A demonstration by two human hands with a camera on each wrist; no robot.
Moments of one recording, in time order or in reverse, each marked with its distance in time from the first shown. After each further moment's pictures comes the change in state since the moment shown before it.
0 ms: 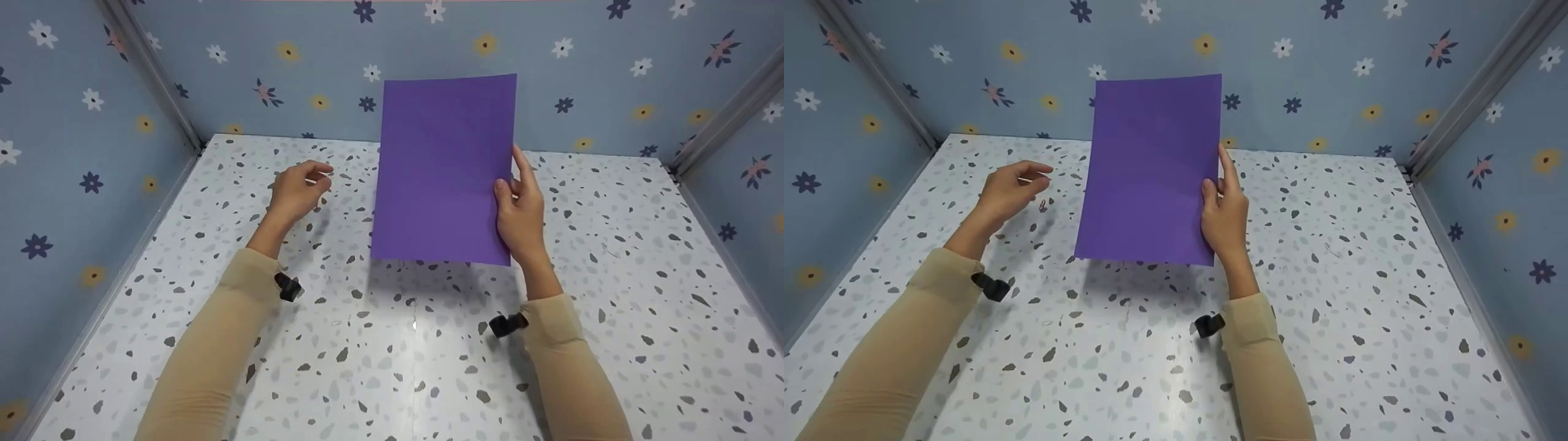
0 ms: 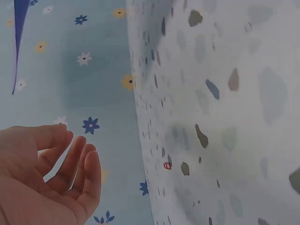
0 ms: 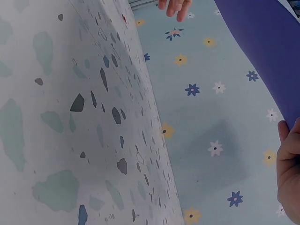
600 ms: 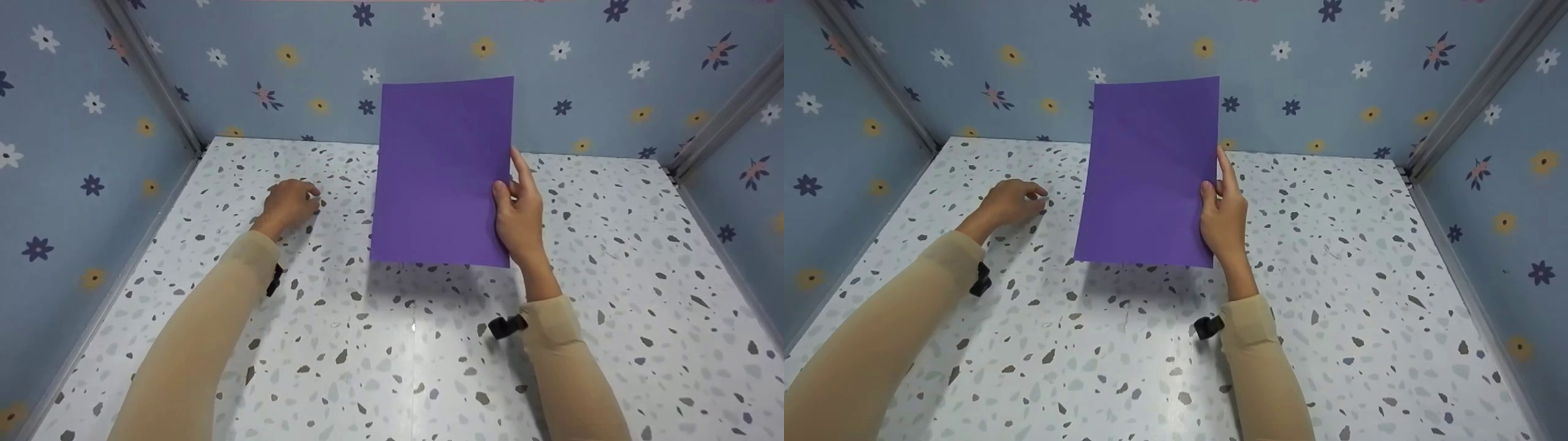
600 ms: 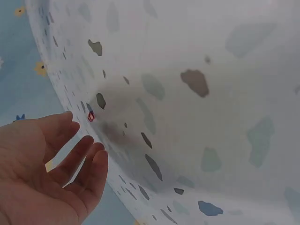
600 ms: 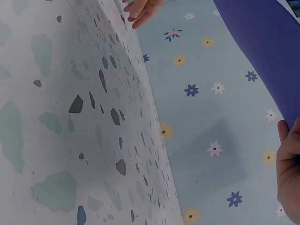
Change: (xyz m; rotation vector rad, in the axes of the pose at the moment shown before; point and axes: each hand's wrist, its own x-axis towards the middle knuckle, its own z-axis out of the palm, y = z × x) left_hand 0.020 -0.035 -0.004 0.394 -0.191 -0.027; right_hand 0.000 0.000 0.000 -0.010 0.000 0.013
